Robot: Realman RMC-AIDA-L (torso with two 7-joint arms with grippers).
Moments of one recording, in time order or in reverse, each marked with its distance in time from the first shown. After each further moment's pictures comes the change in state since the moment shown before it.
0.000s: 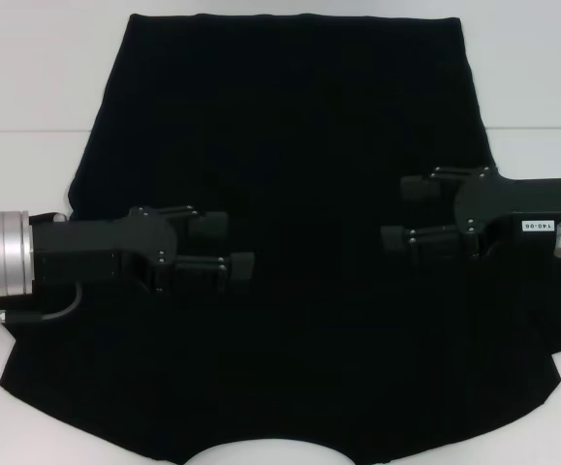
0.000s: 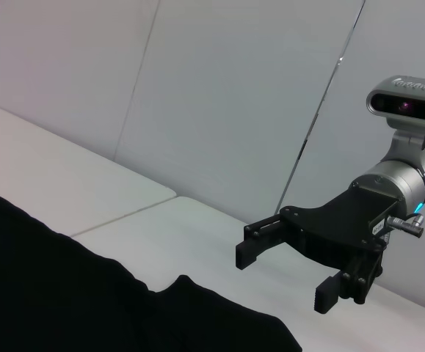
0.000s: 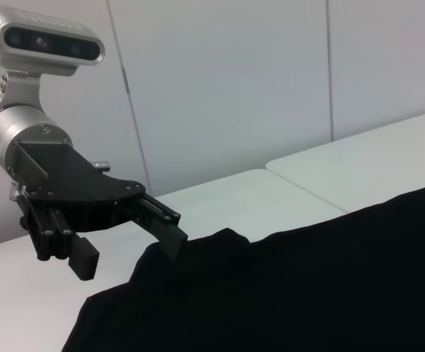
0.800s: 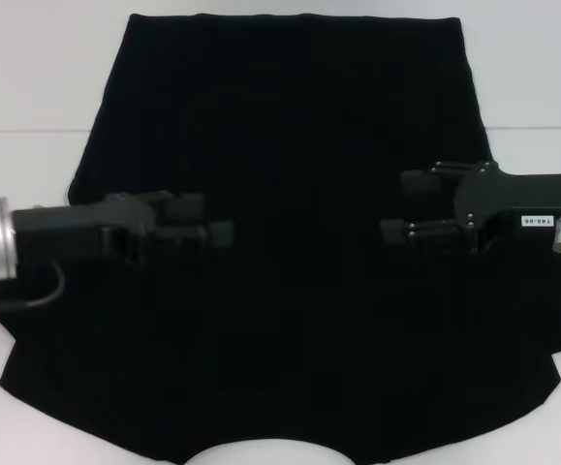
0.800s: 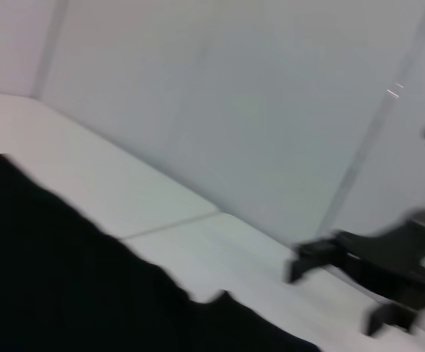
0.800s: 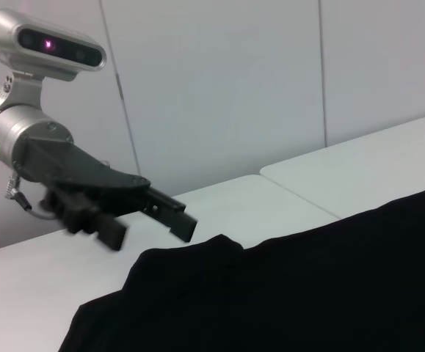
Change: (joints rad) left arm 0.003 0.010 -0.054 0.006 0.002 -0.040 -0.111; right arm 0.001 0.003 0.008 -0.001 0.006 0.008 0.000
